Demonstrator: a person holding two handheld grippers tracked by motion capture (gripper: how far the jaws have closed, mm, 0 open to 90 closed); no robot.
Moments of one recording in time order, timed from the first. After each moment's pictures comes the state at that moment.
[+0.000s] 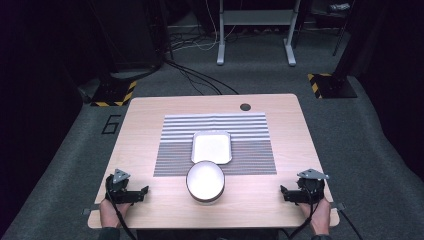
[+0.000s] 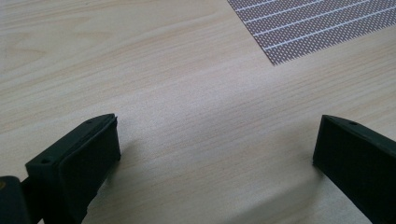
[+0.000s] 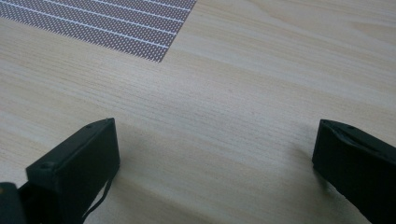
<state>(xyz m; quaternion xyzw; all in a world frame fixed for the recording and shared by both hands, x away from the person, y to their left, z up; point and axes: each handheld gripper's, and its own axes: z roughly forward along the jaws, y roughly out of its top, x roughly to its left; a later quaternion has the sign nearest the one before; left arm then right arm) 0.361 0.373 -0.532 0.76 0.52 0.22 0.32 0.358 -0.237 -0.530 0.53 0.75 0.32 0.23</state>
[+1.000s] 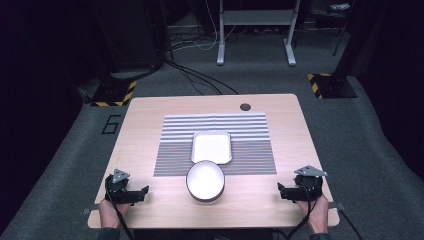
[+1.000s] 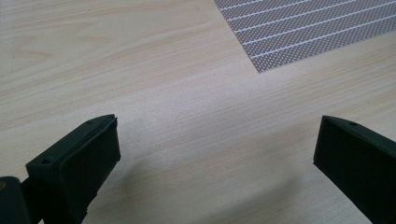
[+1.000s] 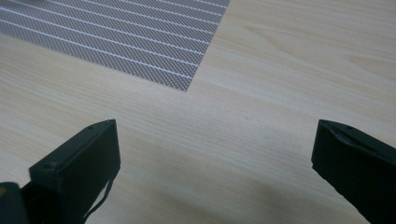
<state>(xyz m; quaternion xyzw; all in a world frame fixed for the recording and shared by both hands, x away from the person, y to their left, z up) 0.354 0.367 -0.519 0.76 0.53 0.21 0.33 0.355 -0.220 -0.503 0.52 0.75 0.32 0.23</state>
